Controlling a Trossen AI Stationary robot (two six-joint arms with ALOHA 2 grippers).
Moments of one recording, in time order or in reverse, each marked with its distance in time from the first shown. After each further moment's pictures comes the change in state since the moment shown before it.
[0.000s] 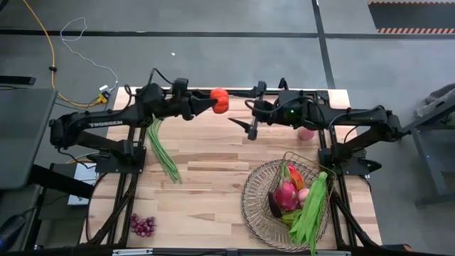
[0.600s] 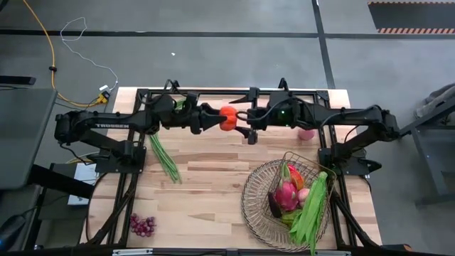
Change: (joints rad) left arm -0.119 0.092 0.004 -0.010 -0.030 -0.020; right arm -0.015 0.038 -0.009 -0.066 -0.105 -0.159
